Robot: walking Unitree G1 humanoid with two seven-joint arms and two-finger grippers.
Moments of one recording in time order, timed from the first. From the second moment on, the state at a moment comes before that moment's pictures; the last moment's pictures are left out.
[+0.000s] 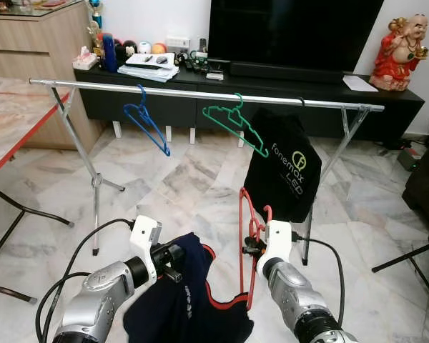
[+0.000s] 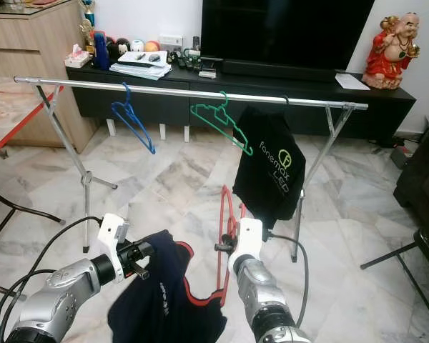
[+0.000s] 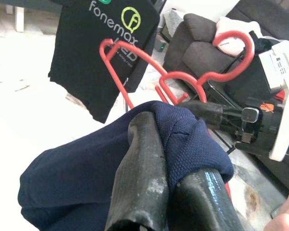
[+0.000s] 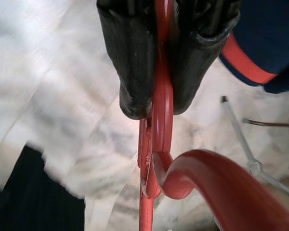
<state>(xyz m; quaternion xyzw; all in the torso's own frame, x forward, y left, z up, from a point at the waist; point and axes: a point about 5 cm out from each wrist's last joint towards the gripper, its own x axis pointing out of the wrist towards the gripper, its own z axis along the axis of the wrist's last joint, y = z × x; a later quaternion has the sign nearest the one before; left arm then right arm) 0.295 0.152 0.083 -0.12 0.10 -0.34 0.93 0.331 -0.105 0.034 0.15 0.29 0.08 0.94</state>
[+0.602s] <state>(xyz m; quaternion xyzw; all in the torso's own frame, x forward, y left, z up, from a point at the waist) 0.297 0.153 0.077 -0.11 0.10 -0.32 0.94 0.332 -0.092 0.040 0.24 0.31 0.10 0.92</state>
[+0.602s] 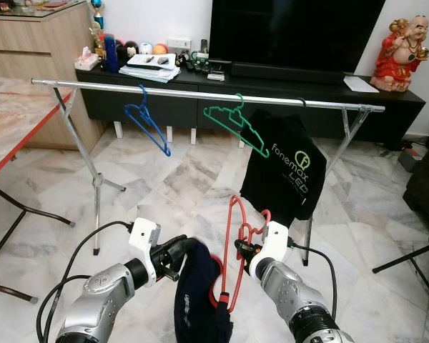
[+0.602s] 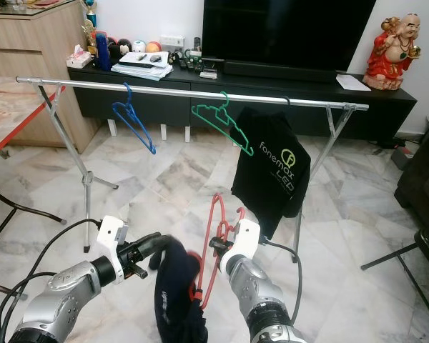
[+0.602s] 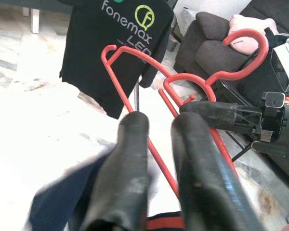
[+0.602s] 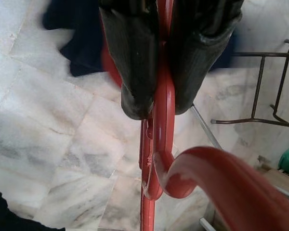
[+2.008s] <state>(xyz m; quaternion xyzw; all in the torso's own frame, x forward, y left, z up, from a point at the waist) 0.278 0.159 0.052 0.08 0.19 -0.38 0.90 0.375 -0.073 0.116 0.35 0.22 0.02 0.91</state>
